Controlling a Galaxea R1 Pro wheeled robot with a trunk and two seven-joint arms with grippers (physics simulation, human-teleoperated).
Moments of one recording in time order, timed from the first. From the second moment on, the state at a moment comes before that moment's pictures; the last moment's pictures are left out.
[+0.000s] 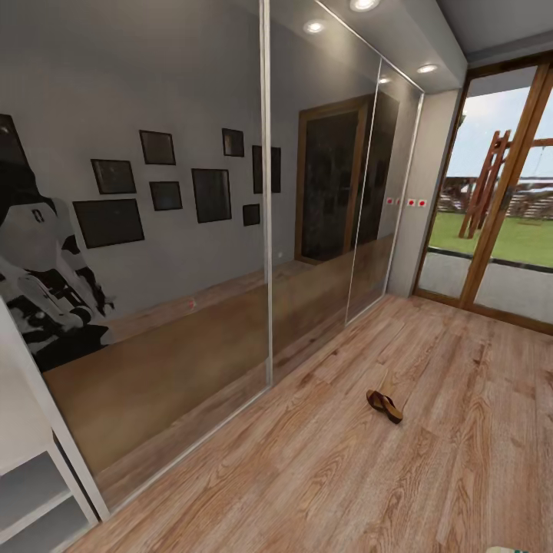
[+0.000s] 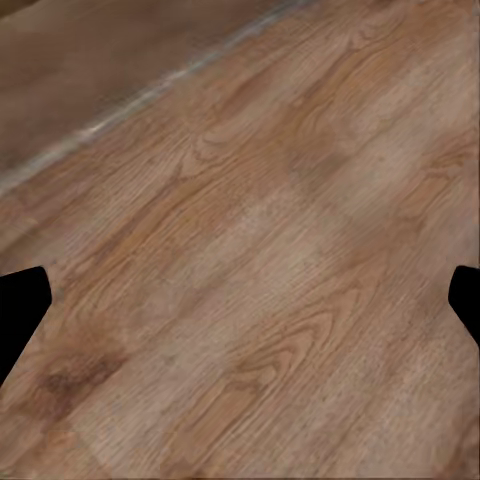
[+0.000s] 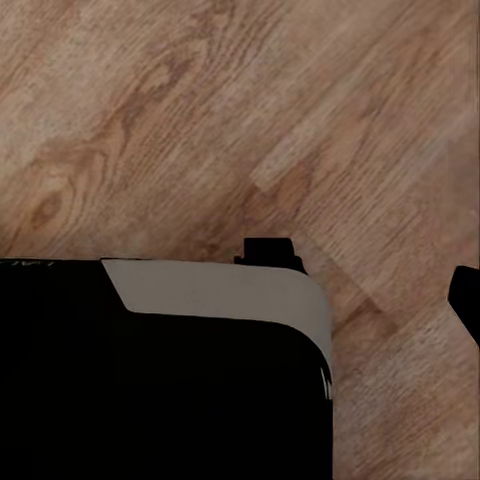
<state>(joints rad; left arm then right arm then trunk) -0.02 -0.03 0.00 -0.55 0.00 -0.39 0.00 -0.01 -0.01 -0.01 -0.31 0.00 0.00 0.02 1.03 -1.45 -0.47</state>
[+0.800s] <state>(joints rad) -0.03 -0.03 0.00 -0.59 0.00 -0.42 0.00 -0.01 -0.01 -0.01 -0.32 0.00 0.00 0.02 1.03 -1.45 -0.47</state>
